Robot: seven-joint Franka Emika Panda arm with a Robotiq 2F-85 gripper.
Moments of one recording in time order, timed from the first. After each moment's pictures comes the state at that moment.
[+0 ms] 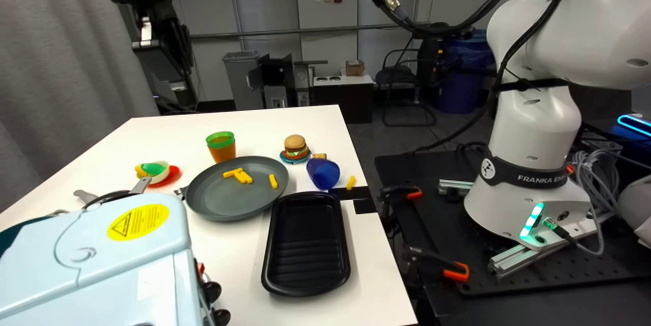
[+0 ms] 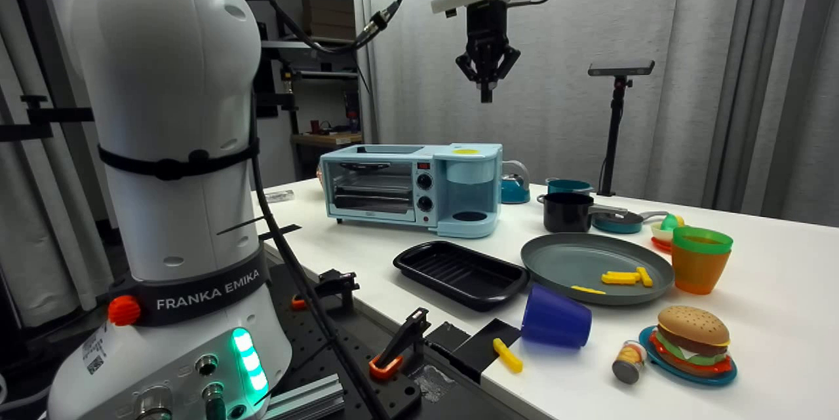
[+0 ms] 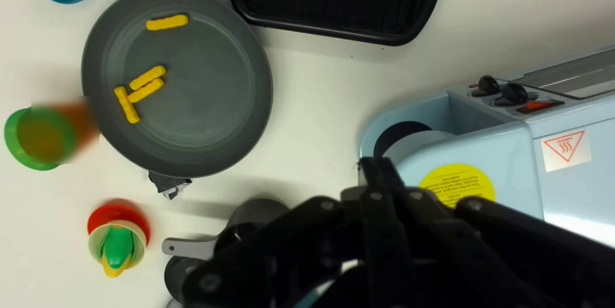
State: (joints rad) arm 0.02 -0.04 0.04 -2.05 -0.06 1.99 -0.06
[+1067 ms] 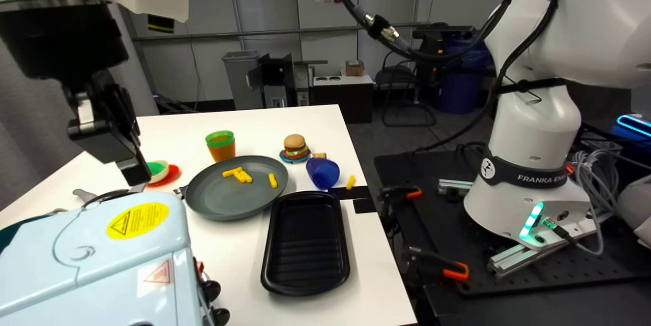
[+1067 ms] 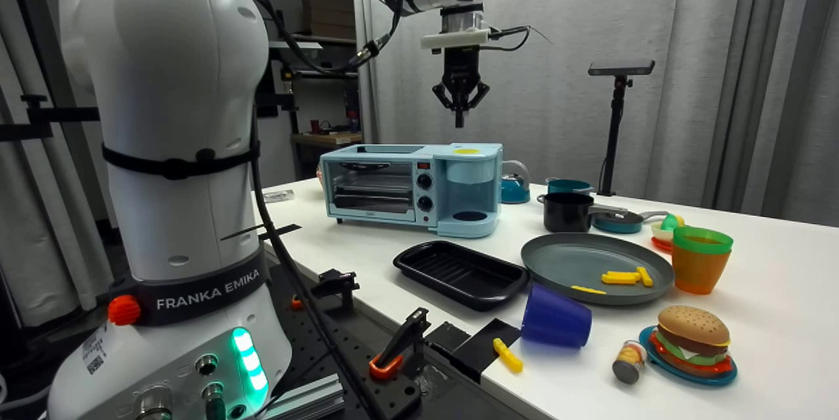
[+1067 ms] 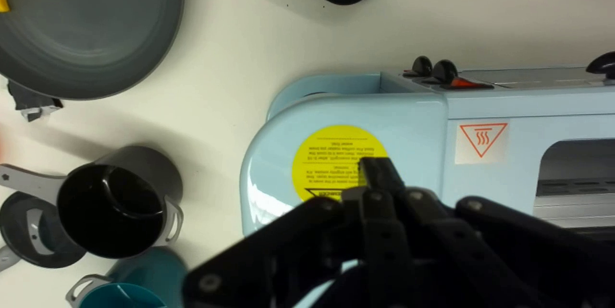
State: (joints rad) arm 0.09 0.15 0.12 -1.96 -0.03 2.07 -0.20
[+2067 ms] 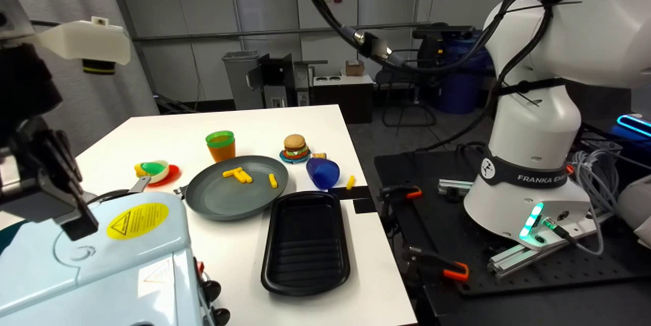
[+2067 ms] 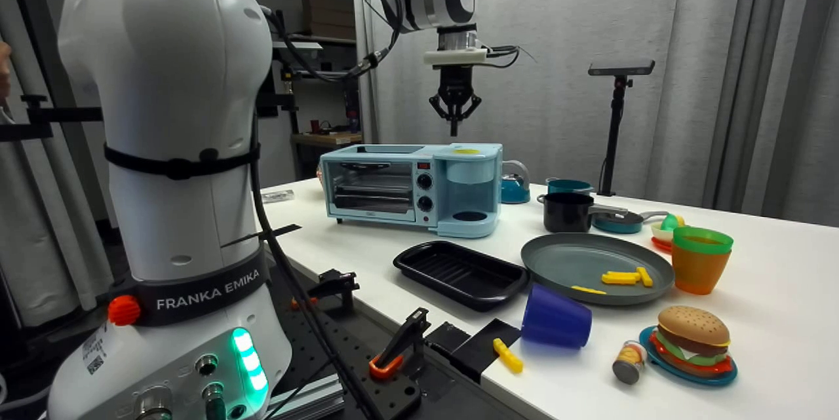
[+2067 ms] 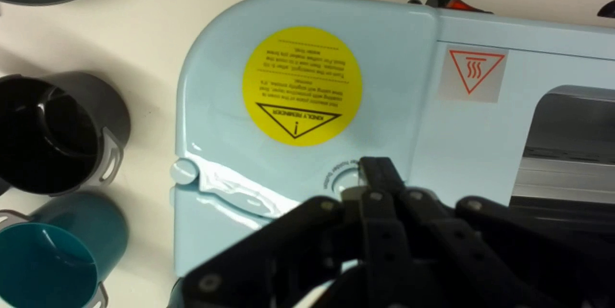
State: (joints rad) arm 0.12 0.32 0.15 -1.79 -0.05 2.07 -0.26
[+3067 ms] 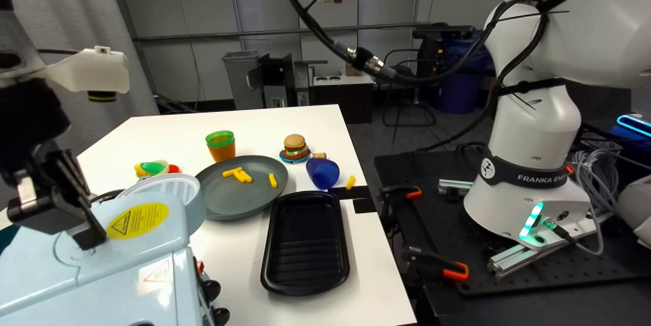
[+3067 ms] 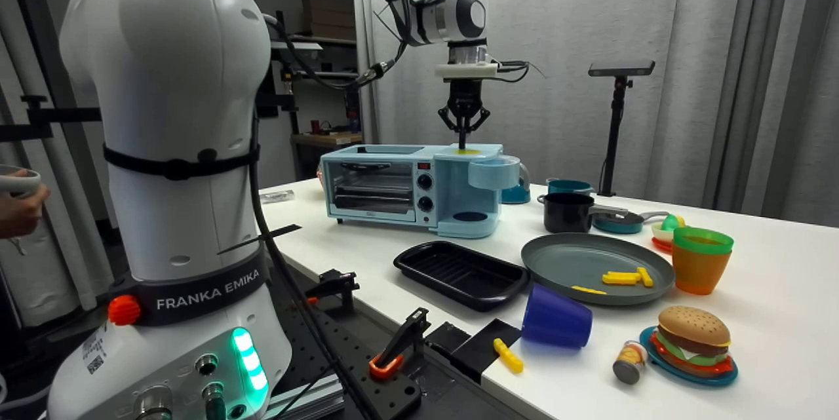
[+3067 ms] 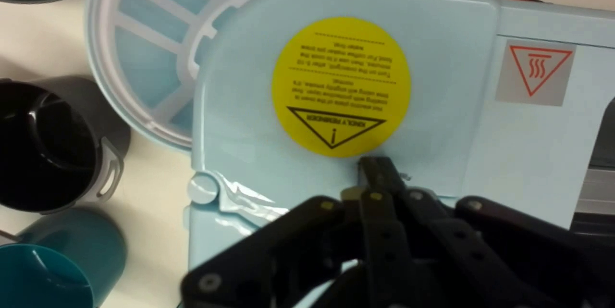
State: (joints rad) arm 0.11 0.40 0.14 -1.74 -0.04 2.07 -0.30
